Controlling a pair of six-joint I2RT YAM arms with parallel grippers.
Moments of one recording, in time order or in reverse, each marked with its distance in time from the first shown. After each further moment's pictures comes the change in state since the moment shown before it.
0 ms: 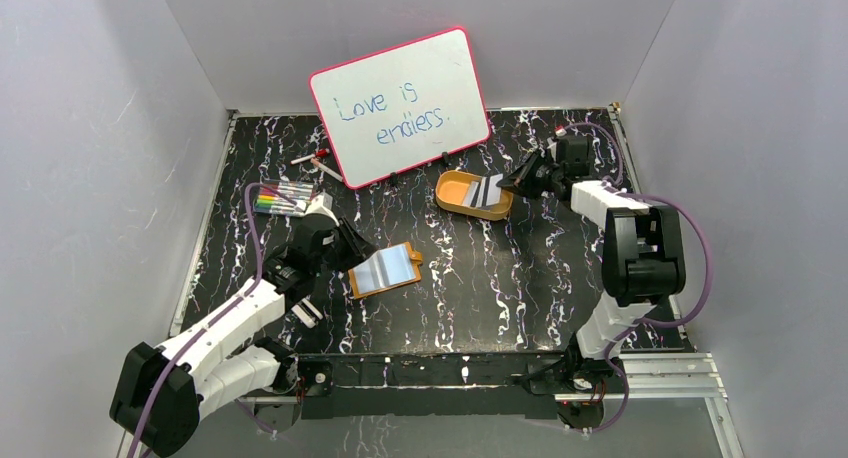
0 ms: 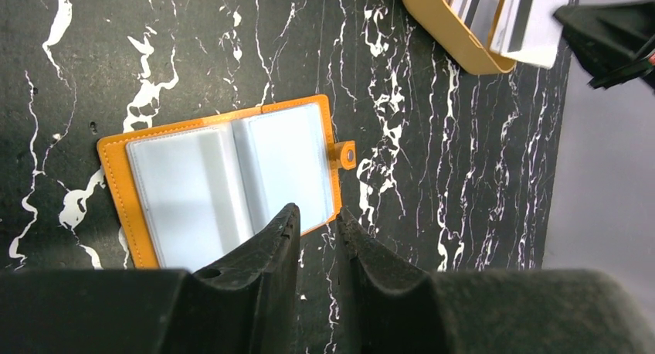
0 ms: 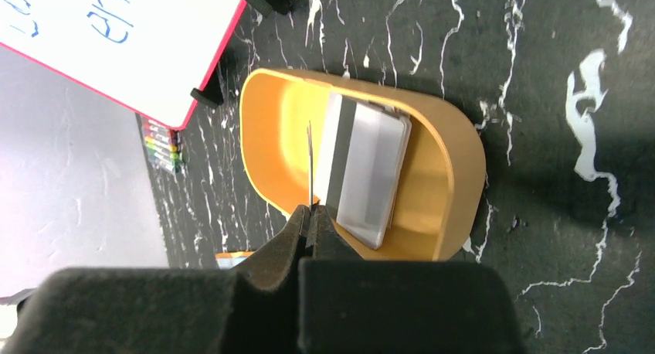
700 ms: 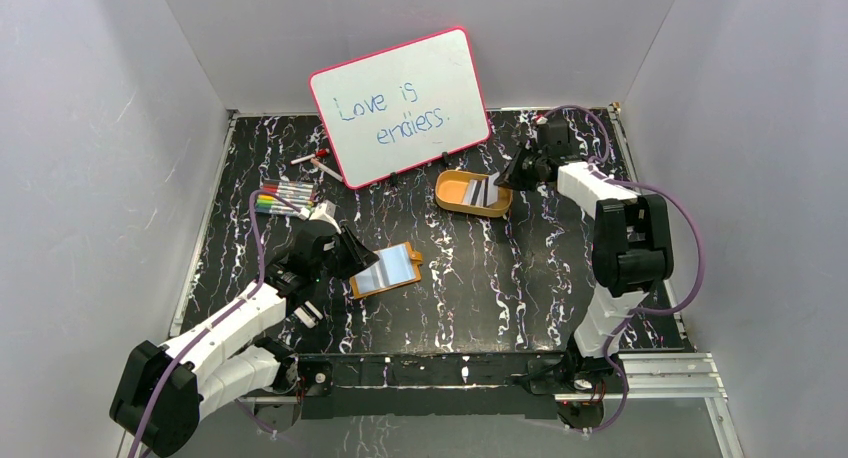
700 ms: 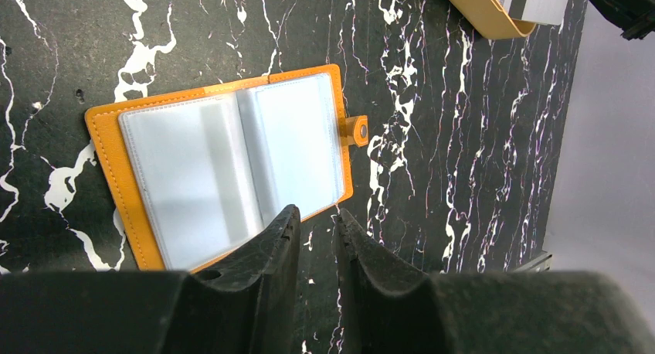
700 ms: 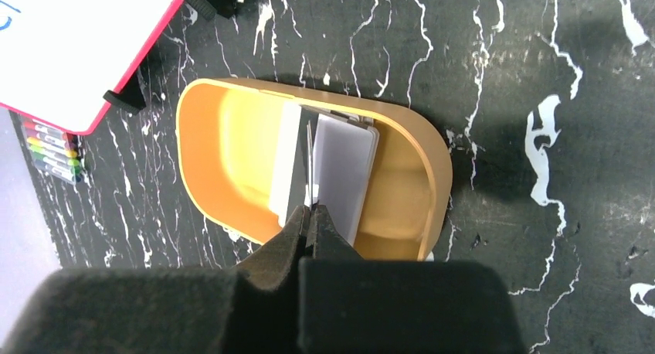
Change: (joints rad) left arm 0.000 0.000 -0.053 0.029 0.061 -0.015; right arm 0.082 0.083 0.187 -0.234 0.190 -0.178
